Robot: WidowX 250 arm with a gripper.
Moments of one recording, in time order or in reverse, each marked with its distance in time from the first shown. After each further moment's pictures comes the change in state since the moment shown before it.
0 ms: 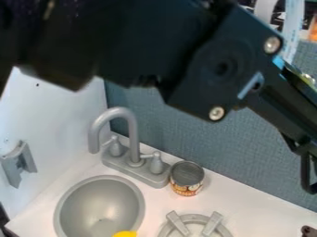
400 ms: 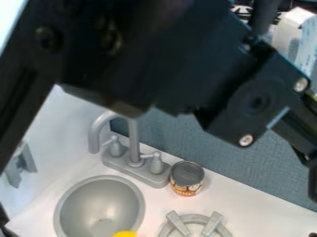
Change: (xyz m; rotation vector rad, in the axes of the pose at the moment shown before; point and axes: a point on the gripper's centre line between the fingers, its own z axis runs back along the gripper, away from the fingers) arm 0.014 -0.007 -0.016 -0.033 -0.032 0.042
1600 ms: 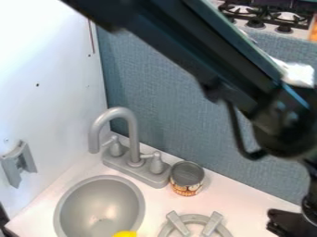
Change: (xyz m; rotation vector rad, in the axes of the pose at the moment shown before) arm -0.035 0.037 0.064 -0.003 -0.076 0.201
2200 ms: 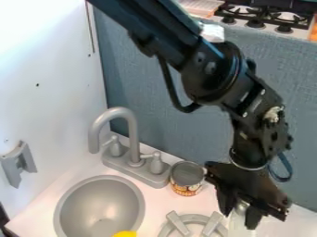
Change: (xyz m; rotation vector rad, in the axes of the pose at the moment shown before) arm 0.012 0.088 0.006 0.087 0.036 0.072
